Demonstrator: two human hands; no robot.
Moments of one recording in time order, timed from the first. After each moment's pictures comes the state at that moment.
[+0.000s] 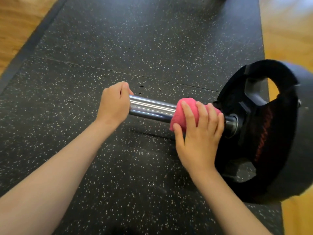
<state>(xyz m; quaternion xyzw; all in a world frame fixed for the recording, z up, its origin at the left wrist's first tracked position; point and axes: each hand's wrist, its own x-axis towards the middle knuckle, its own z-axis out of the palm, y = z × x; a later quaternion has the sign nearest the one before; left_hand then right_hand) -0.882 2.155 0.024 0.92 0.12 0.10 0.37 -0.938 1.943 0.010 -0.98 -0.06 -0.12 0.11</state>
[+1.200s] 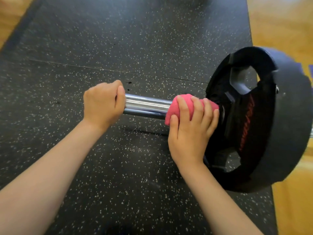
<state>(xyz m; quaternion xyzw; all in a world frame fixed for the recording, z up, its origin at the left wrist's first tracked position) -0.883 2.154 0.017 0.98 -0.05 0.17 0.11 -0.940 1.944 0.008 -0.97 0.02 -0.17 0.16</state>
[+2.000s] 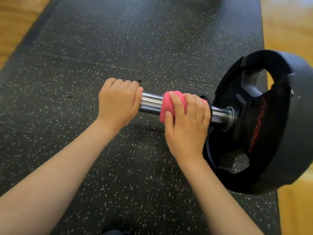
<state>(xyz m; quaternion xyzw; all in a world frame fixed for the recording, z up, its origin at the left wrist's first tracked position) -0.893 2.146 0.014 0.98 -0.09 0.20 0.00 -0.934 1.962 0.013 -0.97 -0.06 -0.15 0.16</state>
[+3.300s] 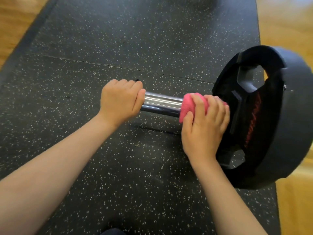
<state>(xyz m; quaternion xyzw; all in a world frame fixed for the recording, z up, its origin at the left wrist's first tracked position) -0.887 2.140 0.014 0.96 -0.16 0.21 -0.01 -0.940 1.929 0.016 -0.97 0.03 -0.16 0.17</state>
